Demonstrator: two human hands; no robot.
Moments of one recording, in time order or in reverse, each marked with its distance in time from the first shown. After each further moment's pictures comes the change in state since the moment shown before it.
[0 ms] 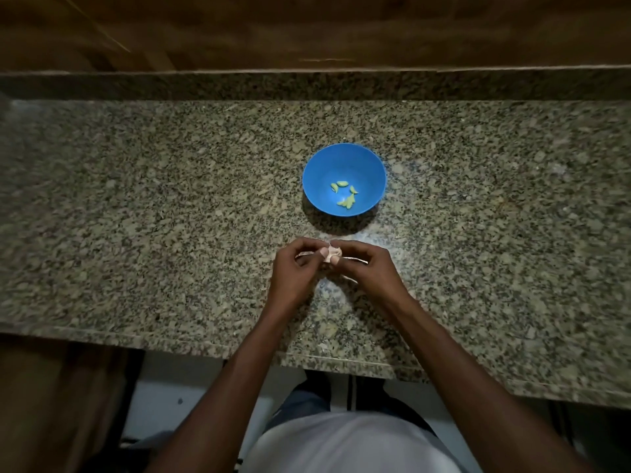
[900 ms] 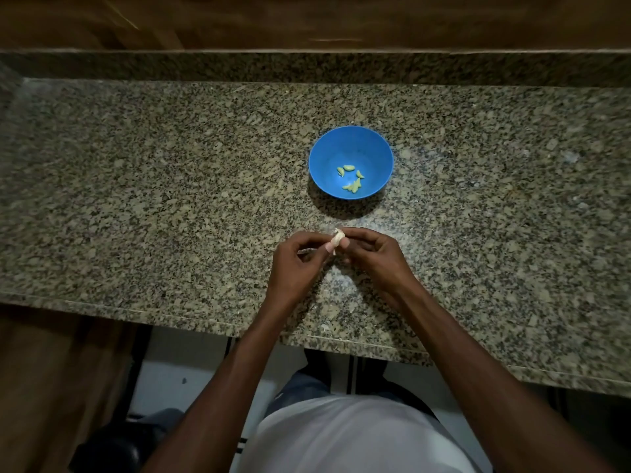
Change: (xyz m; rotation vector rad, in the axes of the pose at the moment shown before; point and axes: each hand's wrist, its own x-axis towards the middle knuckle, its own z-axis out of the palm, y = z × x) left_hand -0.027 0.005 -0.008 0.148 -0.004 0.087; right_hand -0.007 0.005 -0.007 0.102 -0.017 0.043
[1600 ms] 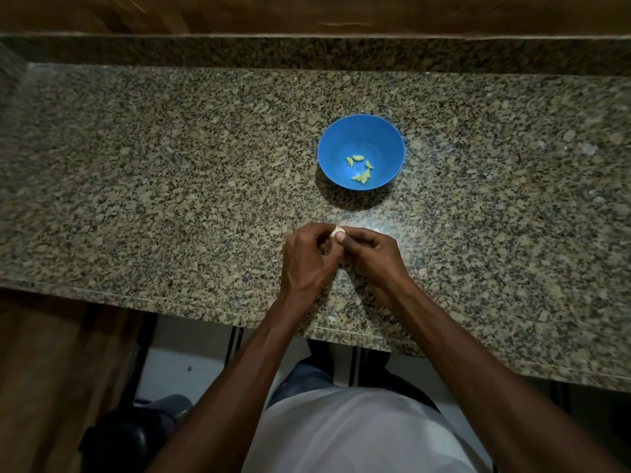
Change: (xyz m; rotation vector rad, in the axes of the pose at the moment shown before) left_hand 0.000 0.002 0.012 0.450 0.174 0.190; right_hand -0.002 0.012 0.027 0.085 0.131 0.120
